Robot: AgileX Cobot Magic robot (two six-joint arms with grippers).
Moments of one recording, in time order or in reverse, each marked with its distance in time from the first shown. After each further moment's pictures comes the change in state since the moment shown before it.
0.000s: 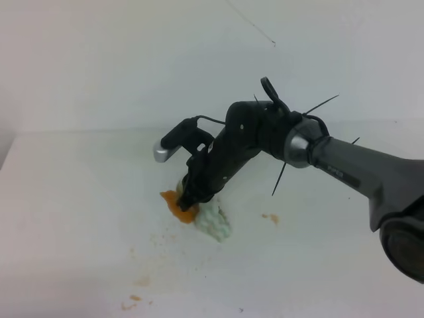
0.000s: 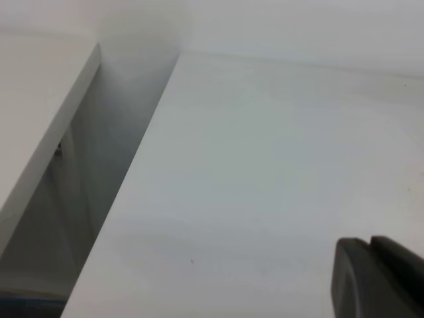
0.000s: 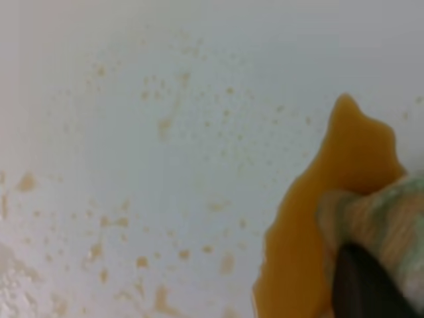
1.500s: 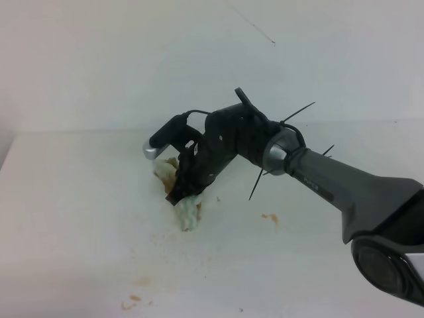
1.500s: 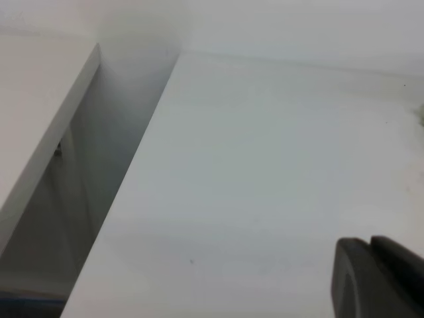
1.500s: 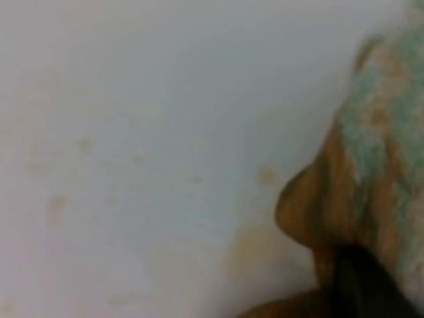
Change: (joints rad) left arm 0.000 0.000 0.000 0.000 0.000 0.000; right arm 0.031 0.131 -0.216 -0.244 0.009 0.201
